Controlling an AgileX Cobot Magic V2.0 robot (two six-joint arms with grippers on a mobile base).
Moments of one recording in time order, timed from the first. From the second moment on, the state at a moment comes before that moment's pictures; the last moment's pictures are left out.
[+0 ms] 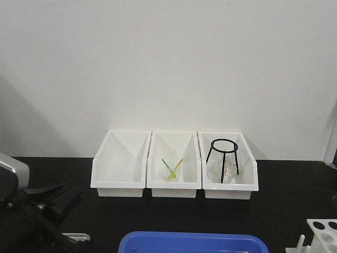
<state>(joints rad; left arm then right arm) -0.72 1.00 -0.73 -1.77 -0.37 1.77 -0.26 0.60 -0.57 -1.77 -0.47 1.66</state>
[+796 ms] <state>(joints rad) -0.72 1.00 -0.73 -1.71 -0.09 1.75 -0.26 0.60 -0.57 -1.77 -0.47 1.66</state>
